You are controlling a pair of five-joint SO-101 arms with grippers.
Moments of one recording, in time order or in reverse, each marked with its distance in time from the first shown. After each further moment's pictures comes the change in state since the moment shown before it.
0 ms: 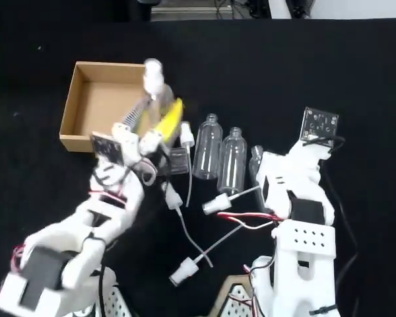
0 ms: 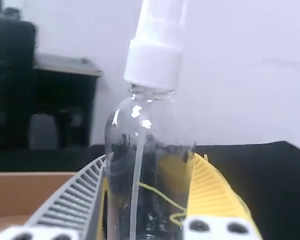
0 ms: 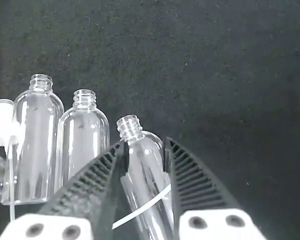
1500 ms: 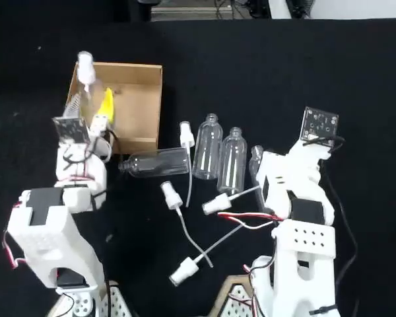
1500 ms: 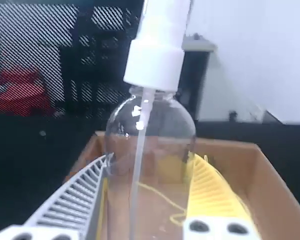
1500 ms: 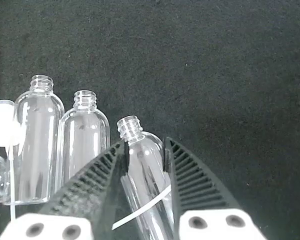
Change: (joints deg) left arm -19.4 32.5 -12.3 -13.8 -9.0; right arm 0.0 0.0 0.0 0.0 0.0
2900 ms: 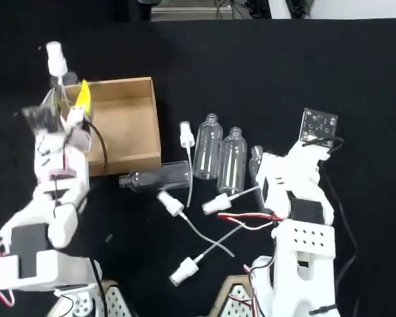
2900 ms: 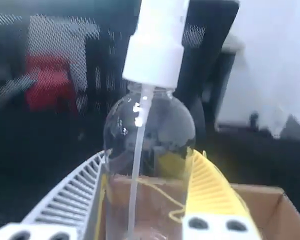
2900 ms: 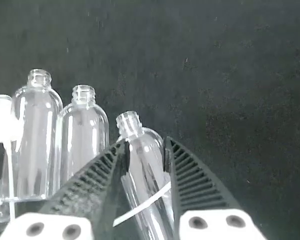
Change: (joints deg) left arm -6.8 -18.1 -1.4 21.8 1.8; right arm 0.0 0.0 0.5 0.0 0.0
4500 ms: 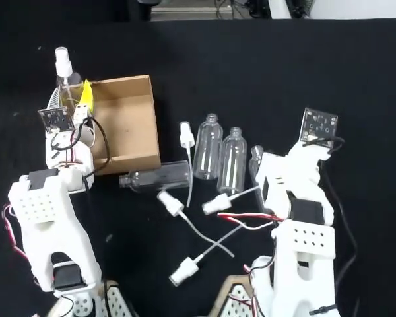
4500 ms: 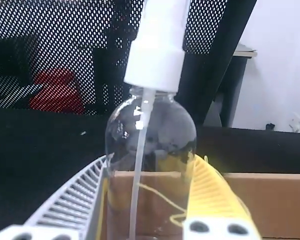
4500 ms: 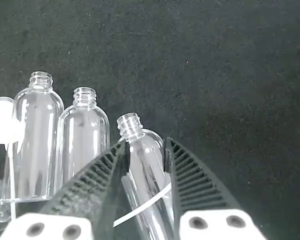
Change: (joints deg) left arm -0.7 37.9 -20.0 -20.0 -0.2; right arm 0.0 0.0 0.0 0.0 0.0
